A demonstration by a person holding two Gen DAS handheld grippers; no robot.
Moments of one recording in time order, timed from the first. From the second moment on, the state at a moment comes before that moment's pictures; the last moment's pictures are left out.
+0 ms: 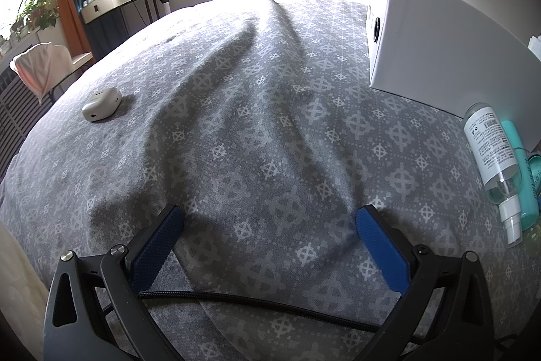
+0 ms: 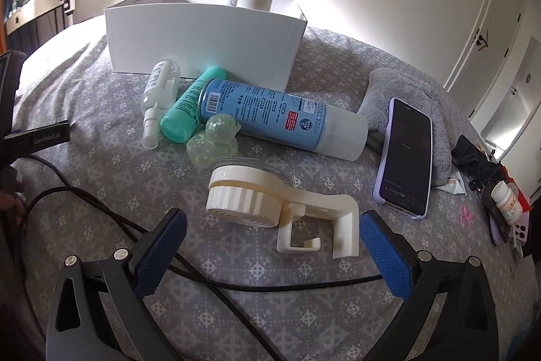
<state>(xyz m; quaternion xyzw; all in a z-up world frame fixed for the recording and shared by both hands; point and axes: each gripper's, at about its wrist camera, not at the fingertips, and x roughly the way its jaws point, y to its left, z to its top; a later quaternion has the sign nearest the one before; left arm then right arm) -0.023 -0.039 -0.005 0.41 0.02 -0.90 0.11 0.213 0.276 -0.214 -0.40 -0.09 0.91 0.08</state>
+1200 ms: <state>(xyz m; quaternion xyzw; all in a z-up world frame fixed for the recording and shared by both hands) -0.024 -0.039 -0.007 0.41 0.02 -0.90 0.11 0.154 0.288 -0.207 -0.45 -0.07 0.89 0.01</state>
